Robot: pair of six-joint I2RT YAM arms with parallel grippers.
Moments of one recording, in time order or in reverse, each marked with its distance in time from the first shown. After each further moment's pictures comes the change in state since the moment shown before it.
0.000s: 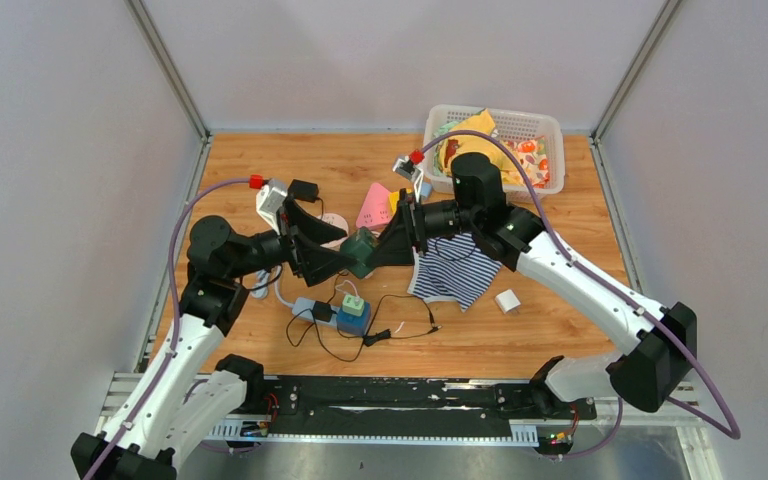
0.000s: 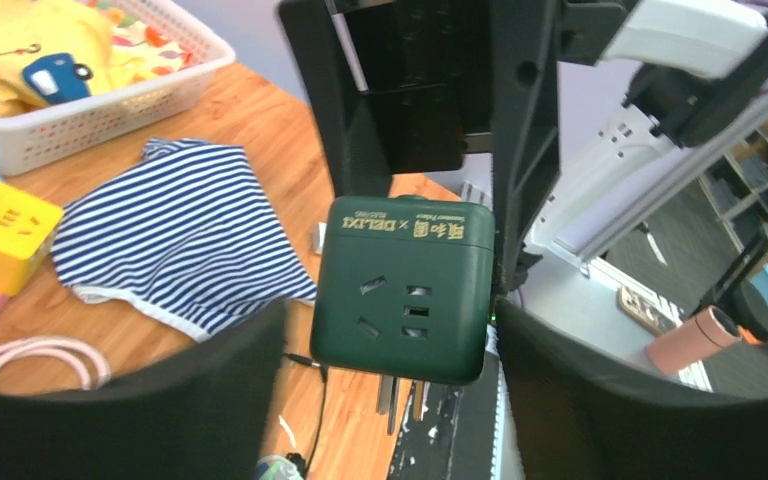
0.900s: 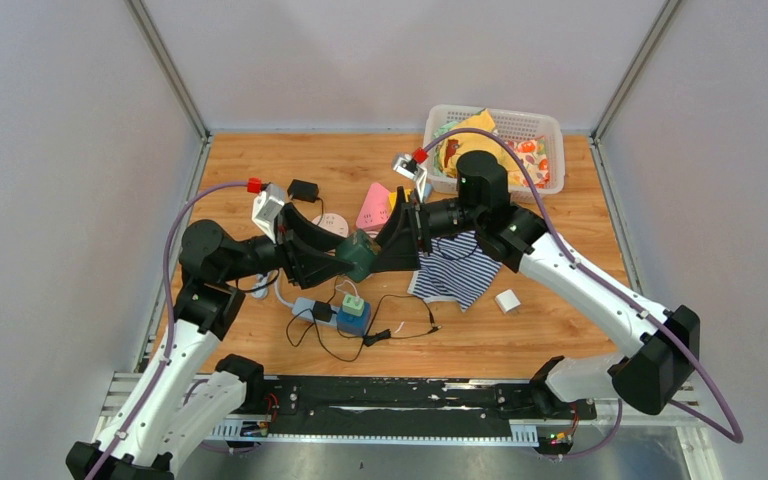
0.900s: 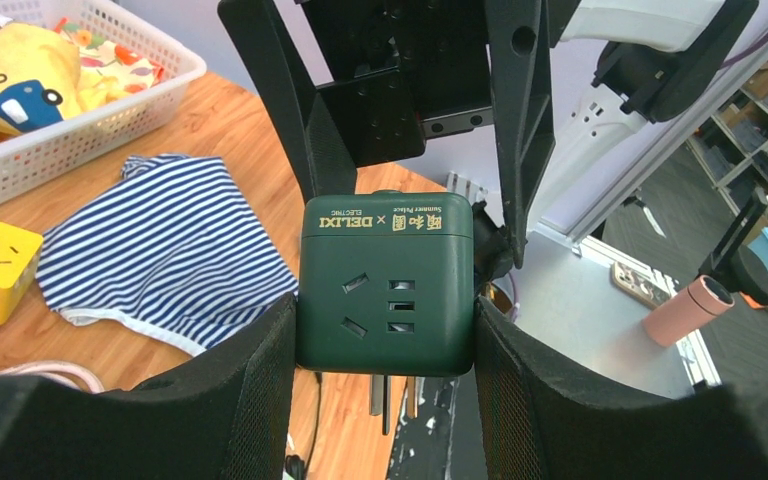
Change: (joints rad) left arm -0.009 -0.026 0.022 -0.003 0.055 0.027; right arm 0.000 -0.017 -0.001 0.054 -0.077 0.020
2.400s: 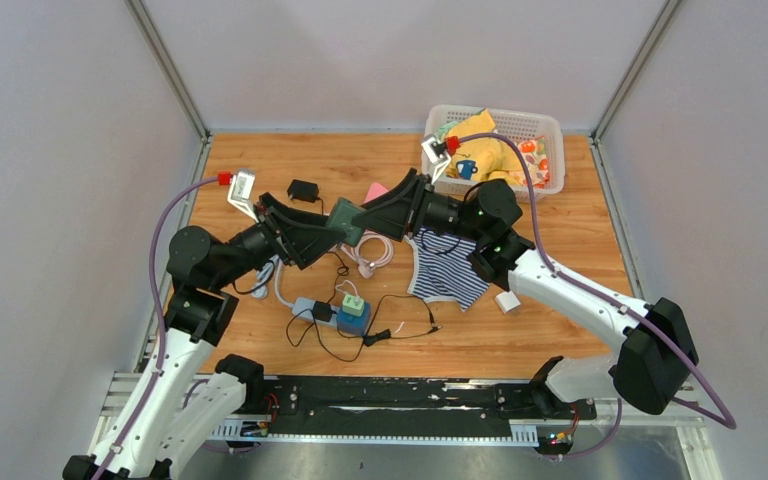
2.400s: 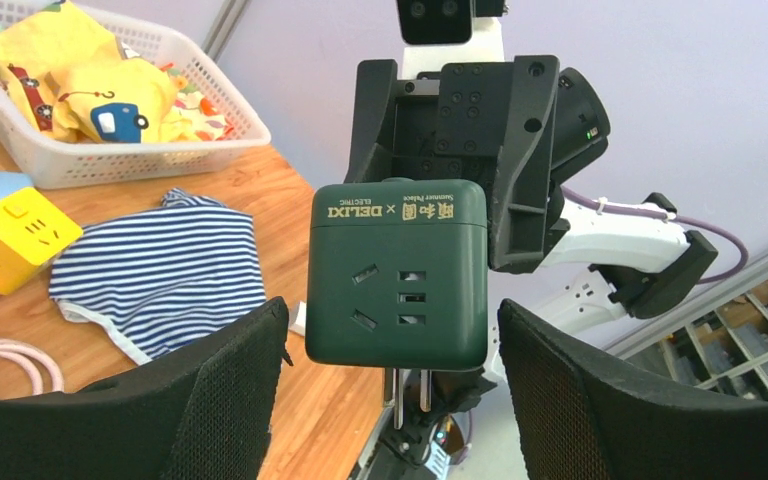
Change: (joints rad) left arm 0.001 -0.060 0.031 -0.020 -0.315 -0.300; right arm 0.036 -0.010 -0.237 0.774 0.396 0.462
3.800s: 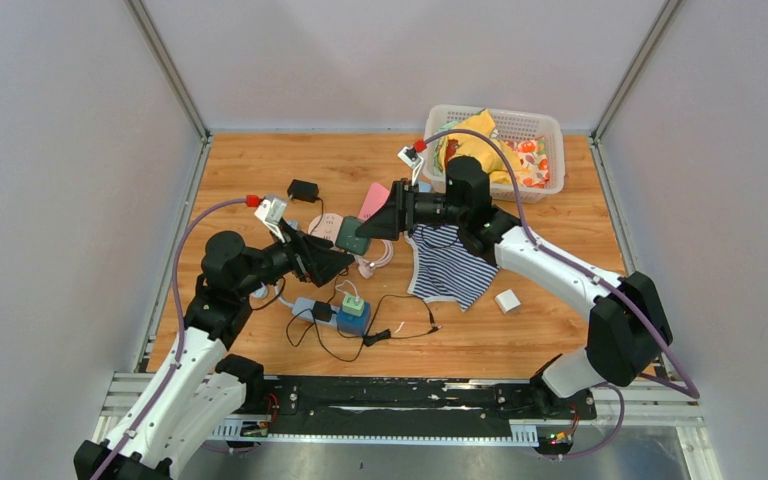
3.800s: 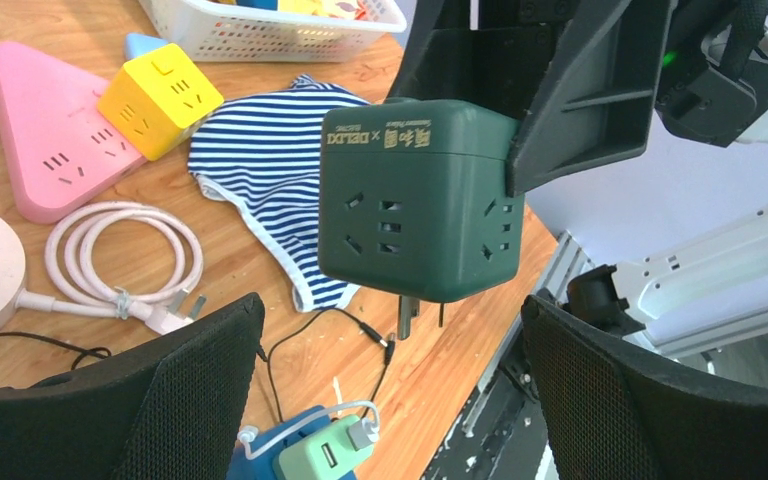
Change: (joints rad) left arm 0.000 0.004 -0.203 -0.099 -0.063 0.264; right arm -0.105 0.158 0.112 -0.419 -0.170 -0.241
